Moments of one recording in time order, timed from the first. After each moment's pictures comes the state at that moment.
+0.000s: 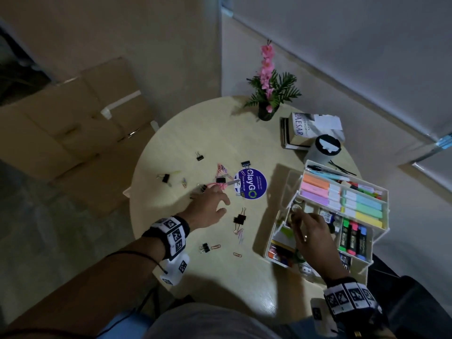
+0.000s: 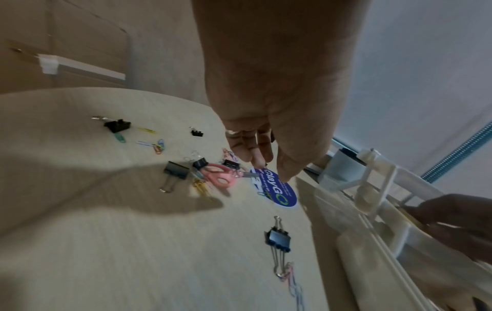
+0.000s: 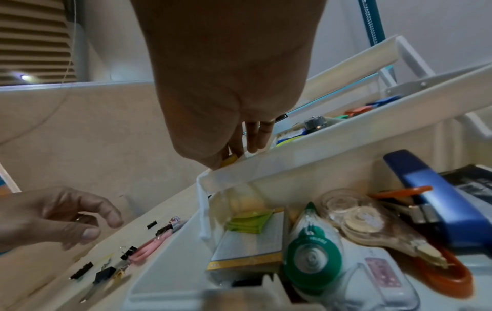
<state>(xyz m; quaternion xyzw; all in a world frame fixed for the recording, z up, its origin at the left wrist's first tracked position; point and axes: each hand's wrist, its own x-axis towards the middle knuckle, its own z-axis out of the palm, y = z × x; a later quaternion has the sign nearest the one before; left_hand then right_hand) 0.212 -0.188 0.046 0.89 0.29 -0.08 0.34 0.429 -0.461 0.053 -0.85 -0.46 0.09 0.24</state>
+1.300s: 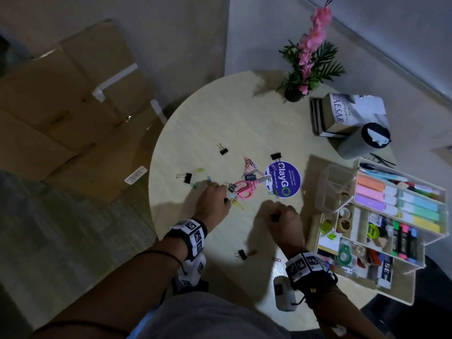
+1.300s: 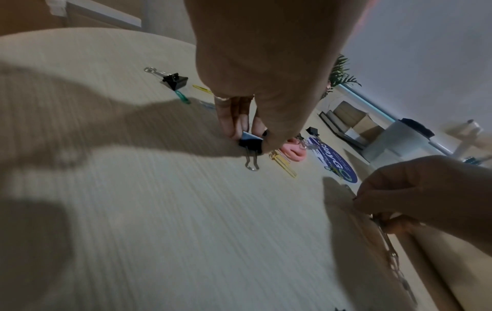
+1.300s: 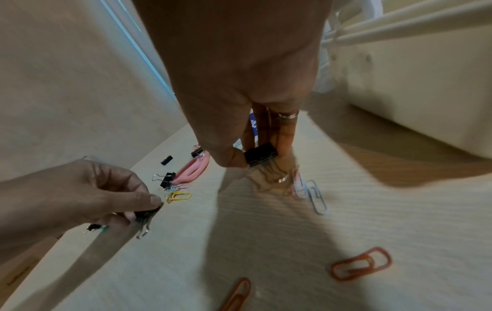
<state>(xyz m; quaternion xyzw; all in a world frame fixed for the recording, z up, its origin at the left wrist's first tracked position) 0.176 -0.103 -0.030 0.88 0.37 -0.05 0.30 0.324 -0.299 -0.032 -0.91 -0.29 0.22 0.18</state>
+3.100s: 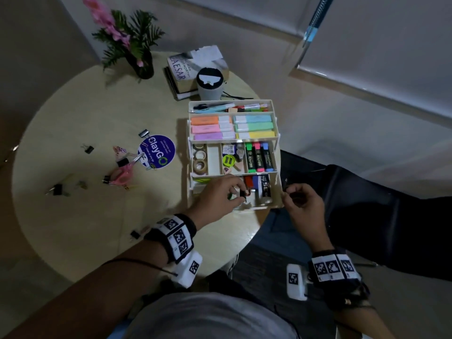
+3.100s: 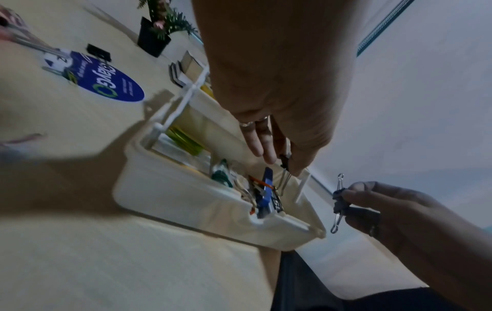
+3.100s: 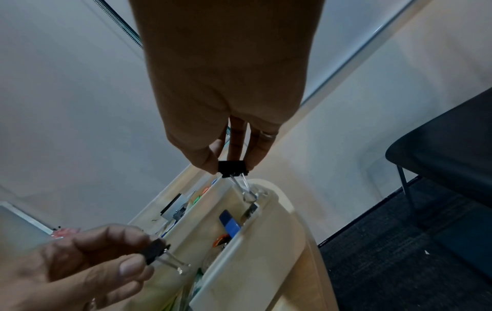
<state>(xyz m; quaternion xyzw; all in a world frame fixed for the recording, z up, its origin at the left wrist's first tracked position) 0.343 -0.409 0.052 0.87 0.06 -0.04 0.49 0.424 -0.662 0.048 -0.84 -0.06 0.10 0.54</state>
